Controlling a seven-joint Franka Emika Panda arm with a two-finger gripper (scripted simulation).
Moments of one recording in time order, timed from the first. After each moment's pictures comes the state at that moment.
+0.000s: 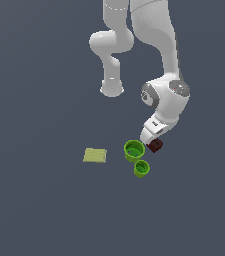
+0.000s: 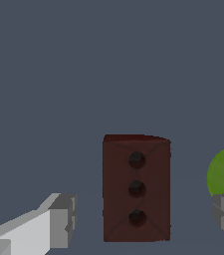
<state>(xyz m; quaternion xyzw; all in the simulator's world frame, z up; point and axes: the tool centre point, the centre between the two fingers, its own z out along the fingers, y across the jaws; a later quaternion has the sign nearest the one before) -0.057 0.216 0.078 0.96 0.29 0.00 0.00</state>
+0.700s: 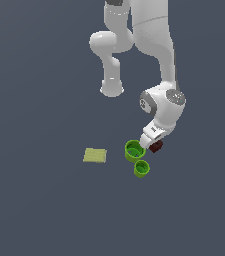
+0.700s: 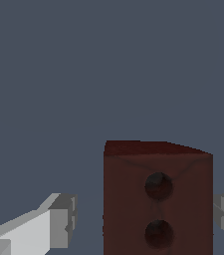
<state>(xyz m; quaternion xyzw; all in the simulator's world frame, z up) -0.056 0.219 0.041 0.96 0.29 0.00 0.00</state>
